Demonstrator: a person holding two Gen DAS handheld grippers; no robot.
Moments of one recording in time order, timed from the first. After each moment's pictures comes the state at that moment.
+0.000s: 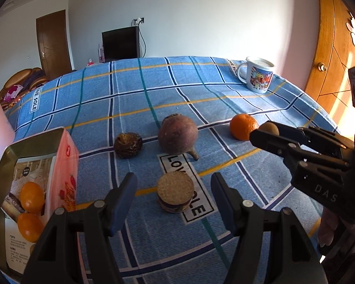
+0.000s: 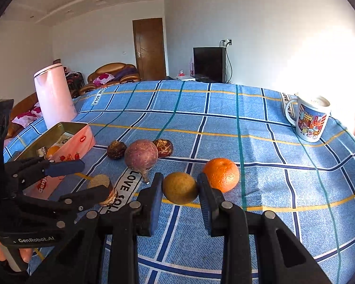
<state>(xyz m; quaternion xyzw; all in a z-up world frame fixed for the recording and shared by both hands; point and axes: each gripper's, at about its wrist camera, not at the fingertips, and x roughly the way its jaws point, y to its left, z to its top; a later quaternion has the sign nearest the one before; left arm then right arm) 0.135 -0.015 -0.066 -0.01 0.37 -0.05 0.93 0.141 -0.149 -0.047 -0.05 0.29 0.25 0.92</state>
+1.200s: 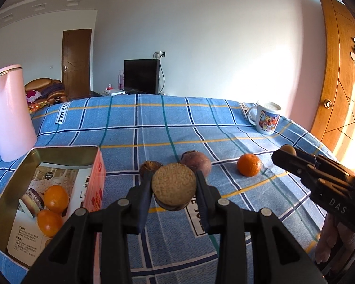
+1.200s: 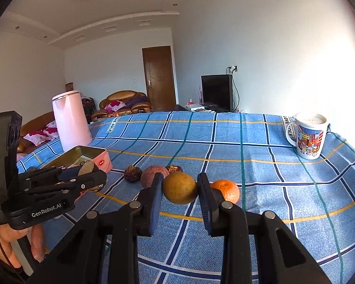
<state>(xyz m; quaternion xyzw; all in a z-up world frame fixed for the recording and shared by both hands) 0.096 0.013 -0.040 -0.06 0.25 0.00 0.97 0.110 -0.167 -0.031 -0.01 0.20 0.28 0.94</state>
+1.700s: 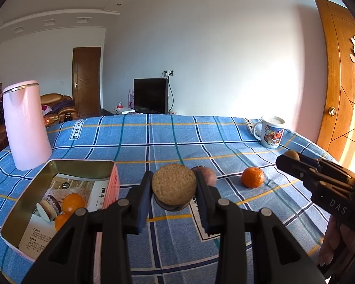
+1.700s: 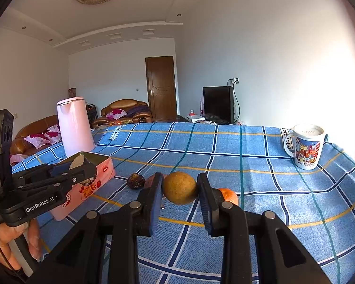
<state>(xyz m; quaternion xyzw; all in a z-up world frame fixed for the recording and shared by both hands) 0.072 0.009 -0.032 -0.04 0.19 0.03 0.98 0.098 -0.170 -0.027 -0.02 0.16 0.29 0.94</state>
